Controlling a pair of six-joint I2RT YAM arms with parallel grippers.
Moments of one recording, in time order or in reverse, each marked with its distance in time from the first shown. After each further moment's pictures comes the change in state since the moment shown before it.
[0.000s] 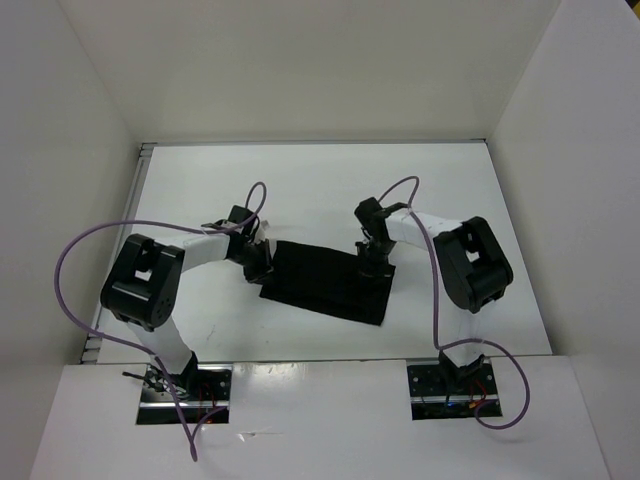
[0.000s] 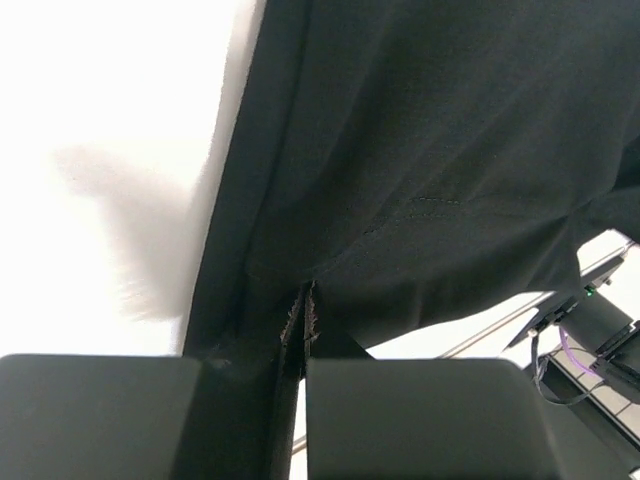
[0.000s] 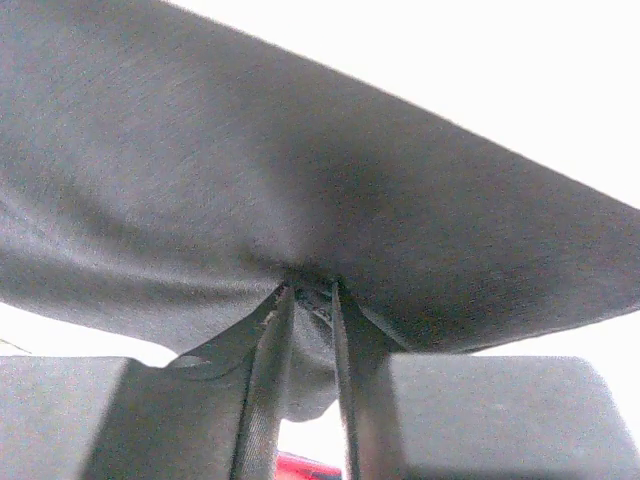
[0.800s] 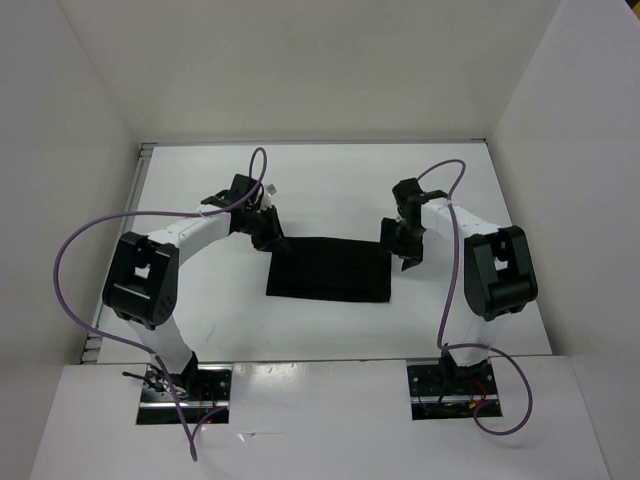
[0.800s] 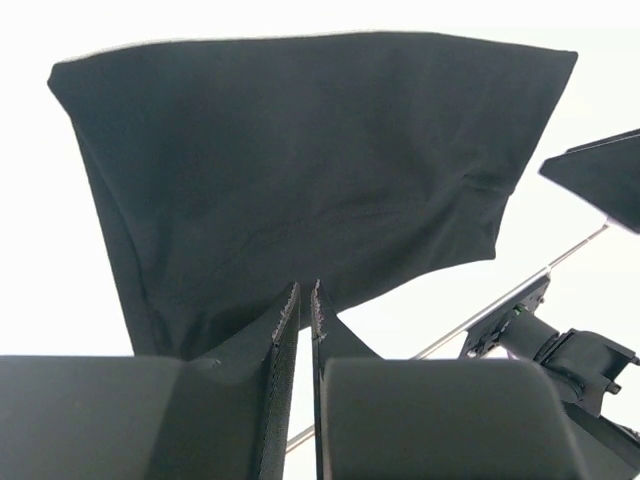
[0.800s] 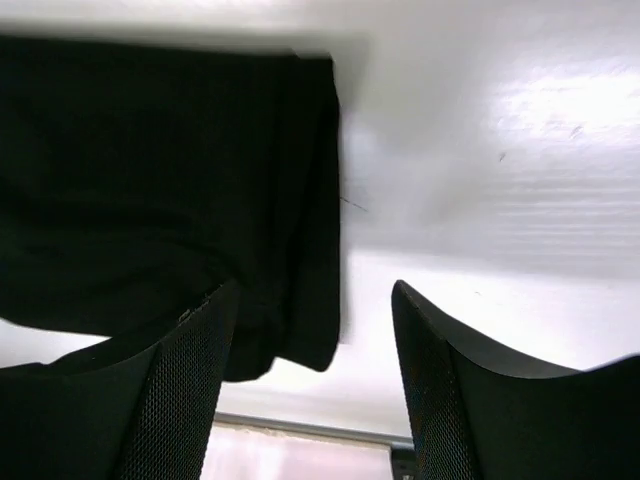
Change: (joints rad) left arm -0.009 0.011 0.267 -0.066 0.006 -0.016; right arm -0.241 -0.106 0.056 -0.031 0.098 -0.097
